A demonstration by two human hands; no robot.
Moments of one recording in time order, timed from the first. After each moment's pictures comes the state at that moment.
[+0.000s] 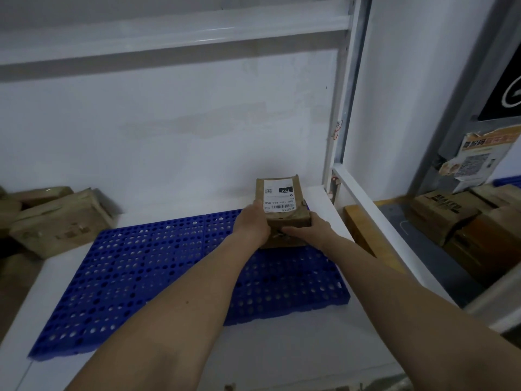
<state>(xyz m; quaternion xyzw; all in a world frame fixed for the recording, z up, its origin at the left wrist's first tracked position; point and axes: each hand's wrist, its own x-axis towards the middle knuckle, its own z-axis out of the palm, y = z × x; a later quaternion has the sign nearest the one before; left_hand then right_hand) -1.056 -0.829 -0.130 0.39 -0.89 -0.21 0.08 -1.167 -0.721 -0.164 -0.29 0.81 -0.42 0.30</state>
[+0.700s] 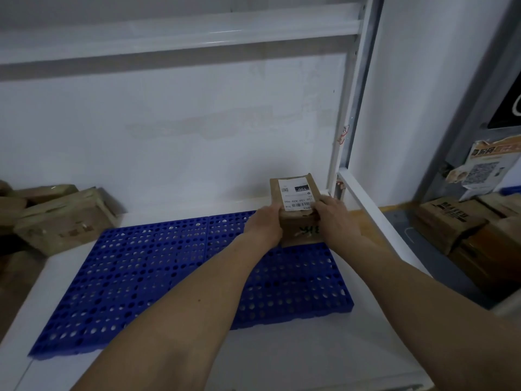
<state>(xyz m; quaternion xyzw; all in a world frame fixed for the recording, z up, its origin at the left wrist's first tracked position) -1.064 -0.821 -0.122 0.32 -0.92 -0.20 0.07 -1.190 -0.711 -0.140 -0.46 0.88 -0.14 -0.03</state>
